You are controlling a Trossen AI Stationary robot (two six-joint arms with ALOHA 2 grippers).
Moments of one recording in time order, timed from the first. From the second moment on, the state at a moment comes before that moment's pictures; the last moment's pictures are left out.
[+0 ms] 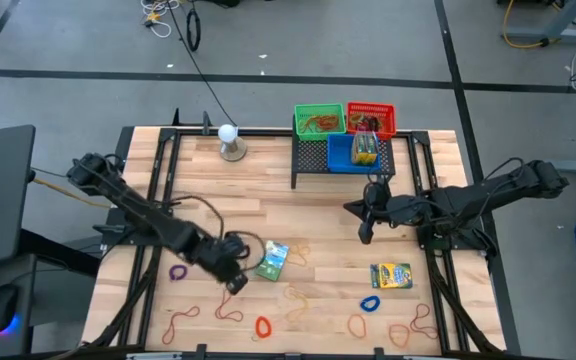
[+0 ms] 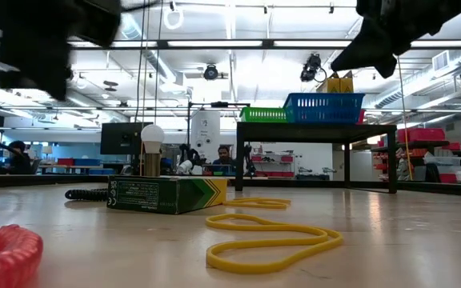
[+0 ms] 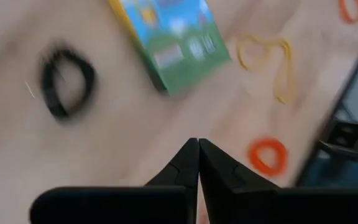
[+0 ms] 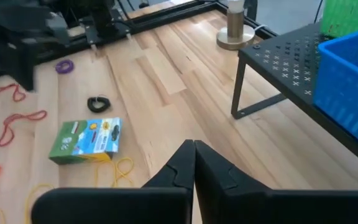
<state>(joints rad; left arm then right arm) -0.56 1.46 0.90 -0.48 -0.20 -1.27 0.24 0.94 0.63 -0.23 0.49 0.43</state>
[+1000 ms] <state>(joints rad) -0.74 1.69 0.99 -0.55 -0.05 -1.75 0.24 0.94 0.61 -0.24 0.44 0.33</state>
